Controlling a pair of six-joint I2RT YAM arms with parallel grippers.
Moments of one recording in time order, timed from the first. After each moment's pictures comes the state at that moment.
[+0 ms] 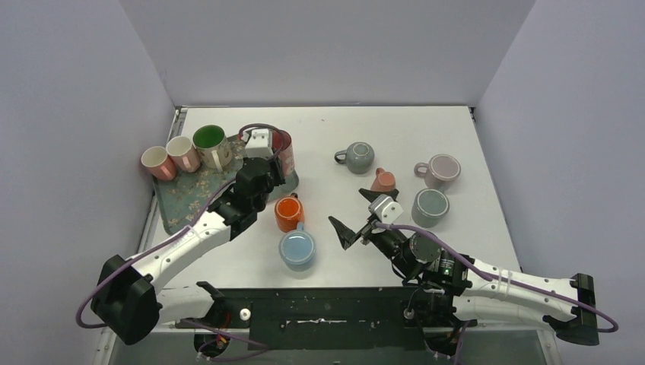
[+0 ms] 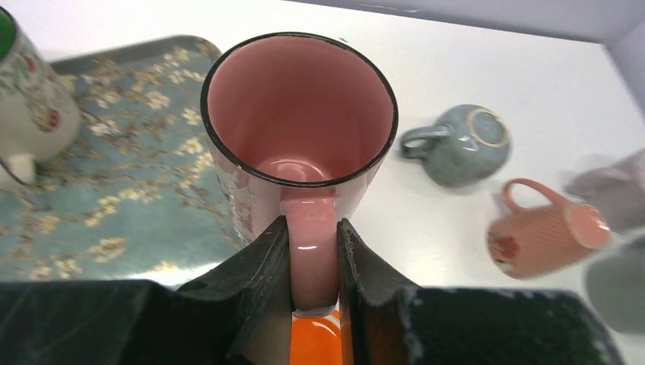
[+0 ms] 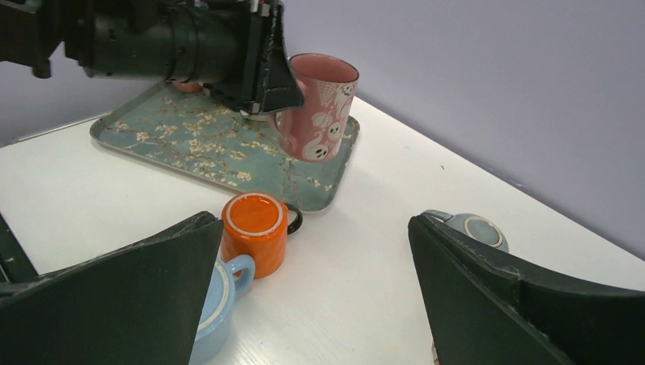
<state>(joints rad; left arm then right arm) -0.65 1.16 0.81 0.09 -0.47 -0.39 1.26 0.73 0.58 0.29 0.50 -0.21</state>
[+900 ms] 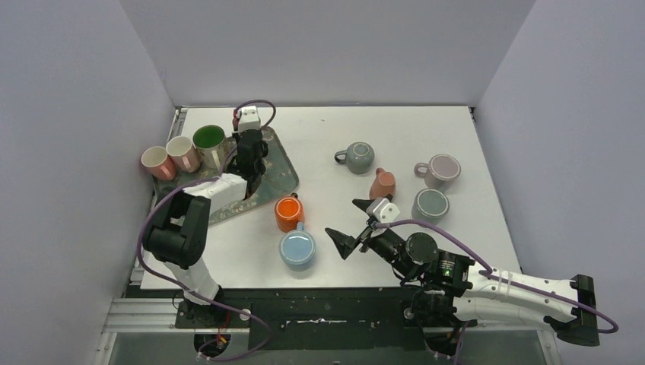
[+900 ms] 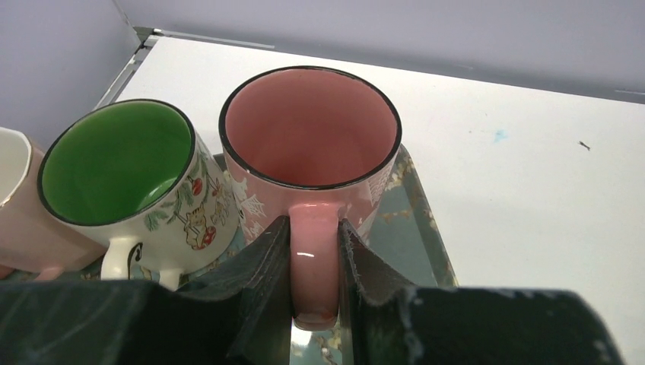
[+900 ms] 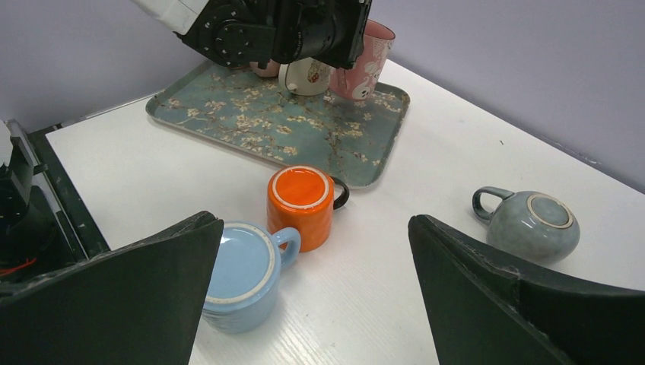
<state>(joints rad) -0.36 1.71 0.99 0.51 -0.60 -0.13 1.26 0.72 0.55 0.21 0.41 -0.07</state>
